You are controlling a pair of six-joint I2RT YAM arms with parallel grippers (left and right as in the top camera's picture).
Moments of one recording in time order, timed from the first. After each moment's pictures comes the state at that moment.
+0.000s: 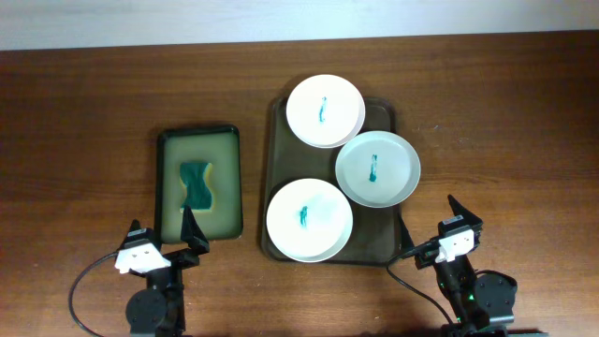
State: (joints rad) left arm -0.06 0.01 0.01 -0.06 -0.21 -0.24; right arm 0.05 0.01 0.01 -0.06 -0.21 -0.16
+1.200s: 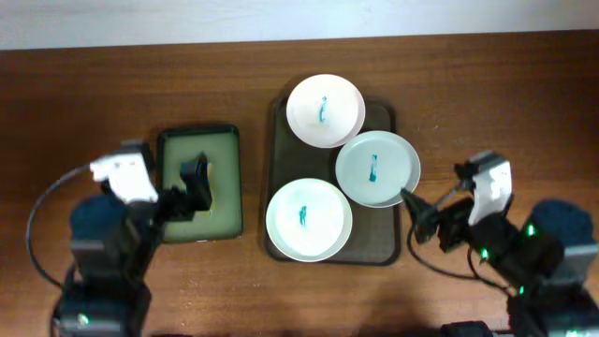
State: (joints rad) left arm -0.06 0.72 0.86 -0.46 0.10 -0.24; right arm 0.05 0.68 0.97 -0.71 -0.40 -0.05
